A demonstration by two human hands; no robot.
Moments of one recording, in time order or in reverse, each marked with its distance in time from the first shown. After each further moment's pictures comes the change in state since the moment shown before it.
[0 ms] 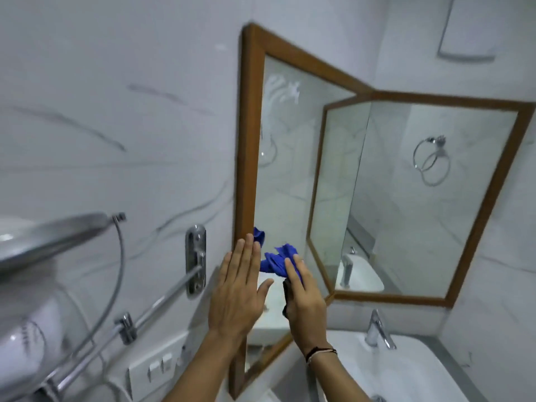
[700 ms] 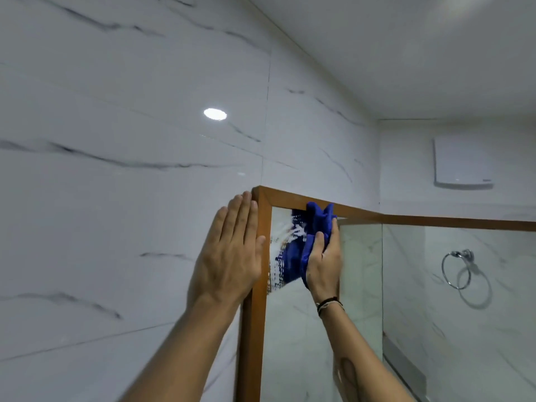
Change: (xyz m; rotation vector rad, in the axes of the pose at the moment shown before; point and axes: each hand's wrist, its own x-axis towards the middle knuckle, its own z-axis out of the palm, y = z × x) left_hand 0.282 -0.052 -0.163 0.497 0.387 0.024; right_hand 0.378 -0.050 -0.064 0.700 0.457 0.210
